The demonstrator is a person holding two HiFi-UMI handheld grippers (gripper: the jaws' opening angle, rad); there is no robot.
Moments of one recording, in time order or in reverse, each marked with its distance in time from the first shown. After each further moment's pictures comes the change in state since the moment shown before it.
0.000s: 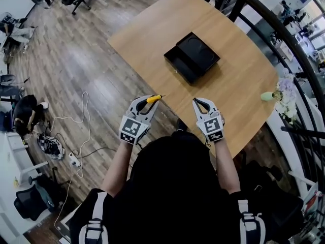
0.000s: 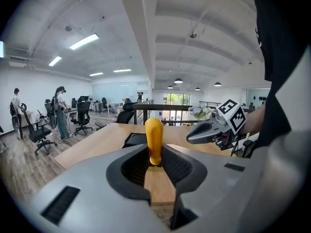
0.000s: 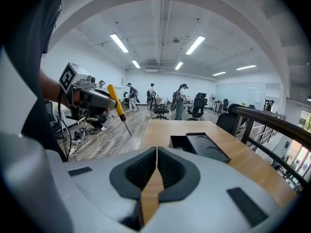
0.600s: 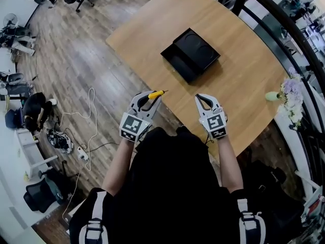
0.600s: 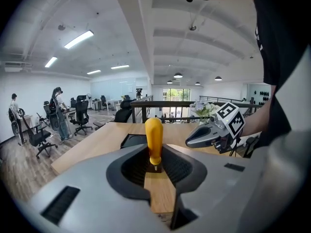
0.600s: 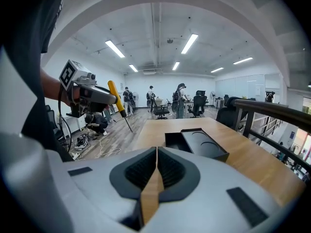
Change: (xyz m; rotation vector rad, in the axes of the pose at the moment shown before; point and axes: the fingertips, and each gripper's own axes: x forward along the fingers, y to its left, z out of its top) left arm 0.044 -0.007 0.024 0.018 0.064 0.014; right arm 0.008 -0.044 -0.017 0.065 -0.025 0.044
